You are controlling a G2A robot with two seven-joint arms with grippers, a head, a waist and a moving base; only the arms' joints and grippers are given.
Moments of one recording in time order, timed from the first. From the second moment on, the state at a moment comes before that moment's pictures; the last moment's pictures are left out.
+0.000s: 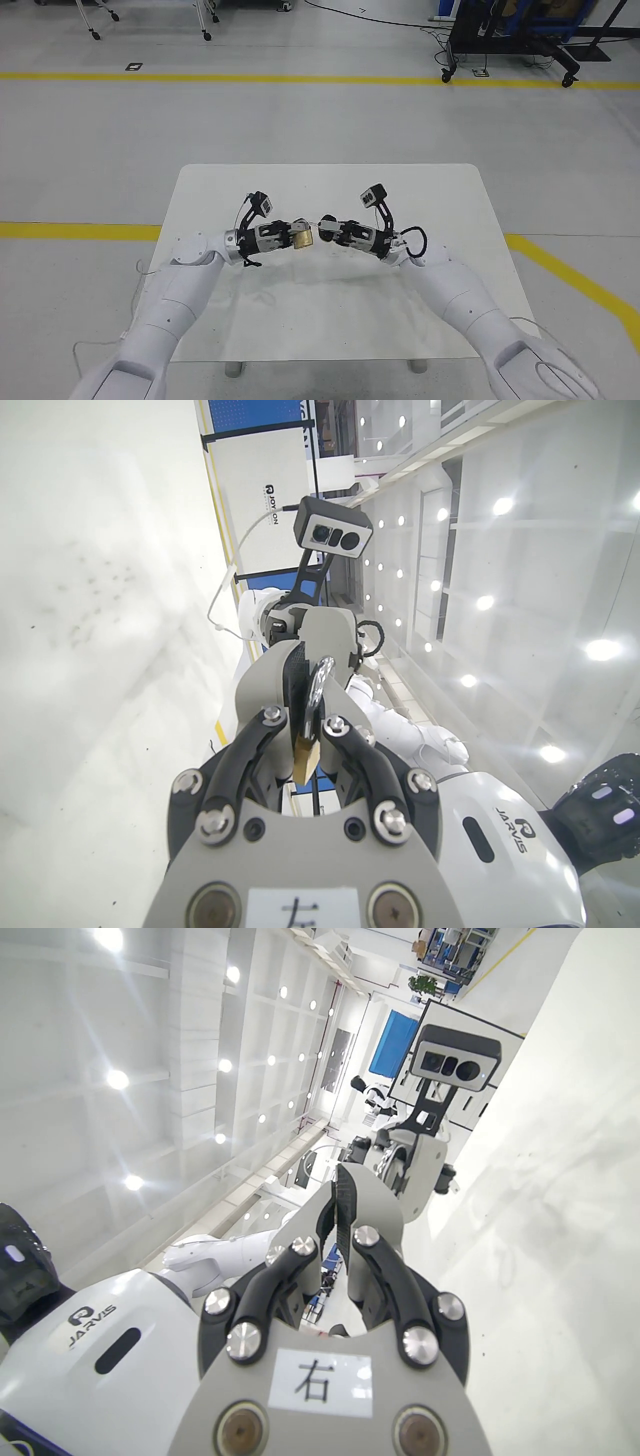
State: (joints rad) left arm 0.91 -1.28 -1.08 -0.82 -0.60 -0.37 -1.27; right arm -0.93 -1.31 0.86 -0.82 0.81 -0.71 1.11
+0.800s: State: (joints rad) left arm 0.88 -1.30 -1.02 -0.84 -0.56 -0.01 -1.07; right arm -1.08 -1.26 0.99 -1.00 0.76 -0.70 1.01
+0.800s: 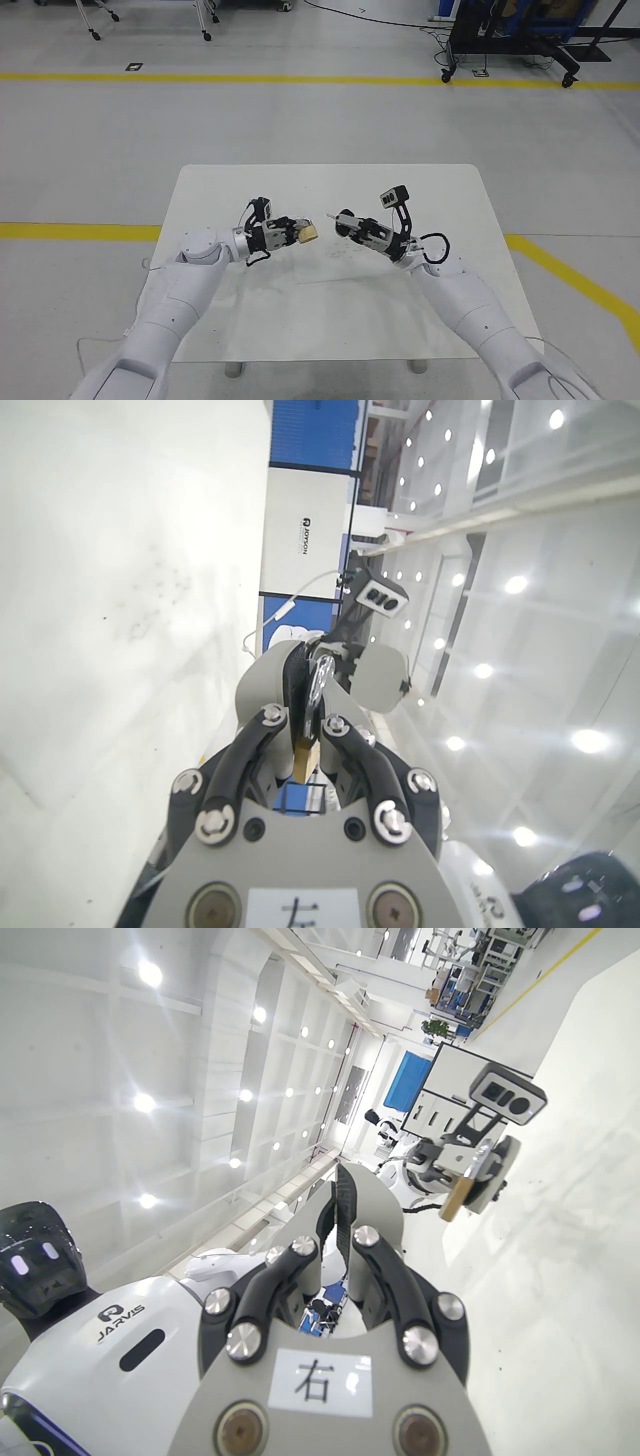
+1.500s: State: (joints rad) left arm 0.77 -1.36 -0.95 -0.76 -0.69 0.08 -1.15; right arm -1.24 -1.20 1.12 -1.19 0.65 -0.58 0.92
